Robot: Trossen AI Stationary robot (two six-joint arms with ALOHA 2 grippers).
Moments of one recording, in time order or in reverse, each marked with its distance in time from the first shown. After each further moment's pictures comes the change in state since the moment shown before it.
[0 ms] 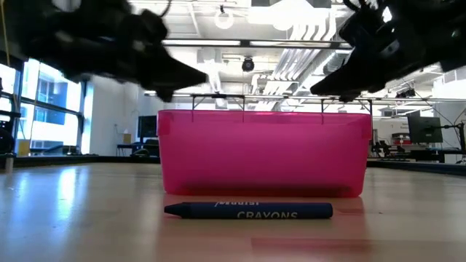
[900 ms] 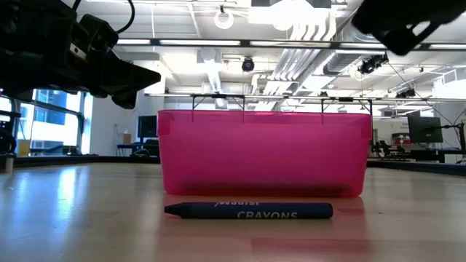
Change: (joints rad) left arm -0.096 -0.015 -0.311 0.424 -0.102 -0.021; right arm 0.561 0.635 0.839 -0.664 0.304 0.558
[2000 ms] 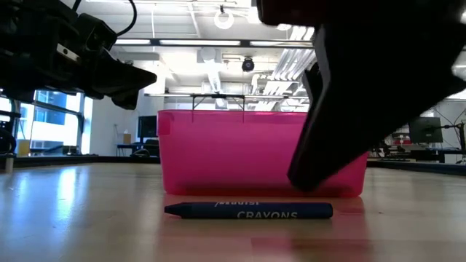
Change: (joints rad) left arm 0.000 0.000 0.000 -0.024 0.086 0.019; right arm -0.121 0.301 0.312 -0.363 -0.109 0.025
